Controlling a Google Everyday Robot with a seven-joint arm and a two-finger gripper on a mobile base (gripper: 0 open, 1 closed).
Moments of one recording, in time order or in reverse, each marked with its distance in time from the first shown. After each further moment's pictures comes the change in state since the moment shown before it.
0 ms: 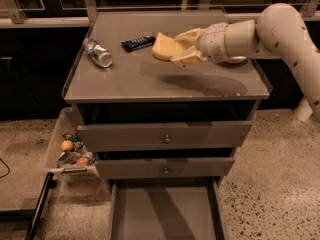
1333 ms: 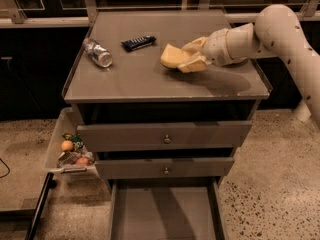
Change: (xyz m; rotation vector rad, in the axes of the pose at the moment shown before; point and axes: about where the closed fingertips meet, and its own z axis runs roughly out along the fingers) arm 0.052 -0.005 0.002 -0.048 0.127 0.123
